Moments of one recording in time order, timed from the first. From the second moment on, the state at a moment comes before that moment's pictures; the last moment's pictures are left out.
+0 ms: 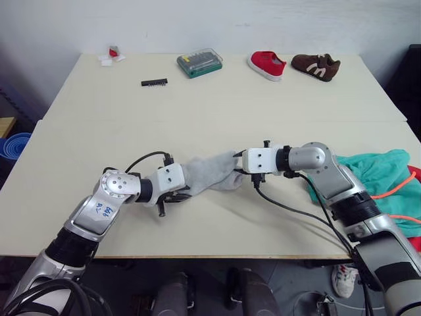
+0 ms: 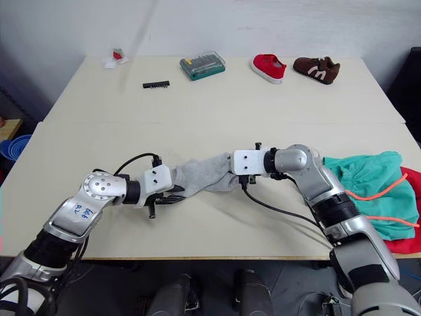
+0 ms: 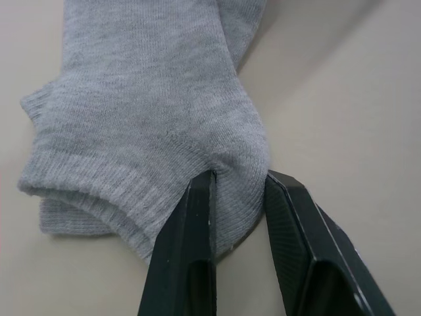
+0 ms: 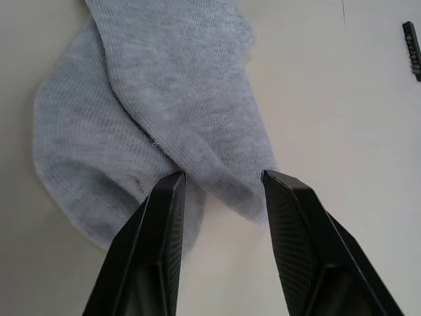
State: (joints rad) left arm -0.47 0.72 -0.29 -0.15 -0.09 0.48 -0.88; right arm -0.82 -0.61 0.39 0.37 -0.19 -0.22 0.97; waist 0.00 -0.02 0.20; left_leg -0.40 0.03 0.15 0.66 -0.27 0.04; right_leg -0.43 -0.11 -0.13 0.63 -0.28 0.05
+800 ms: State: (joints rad) left arm -0.78 0.75 -0.25 0.11 -0.09 0.36 -1.09; right arm -0.65 -0.70 0.26 0.03 -0.14 -0.09 1.01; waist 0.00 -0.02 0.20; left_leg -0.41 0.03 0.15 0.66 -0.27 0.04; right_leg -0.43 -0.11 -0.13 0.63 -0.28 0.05
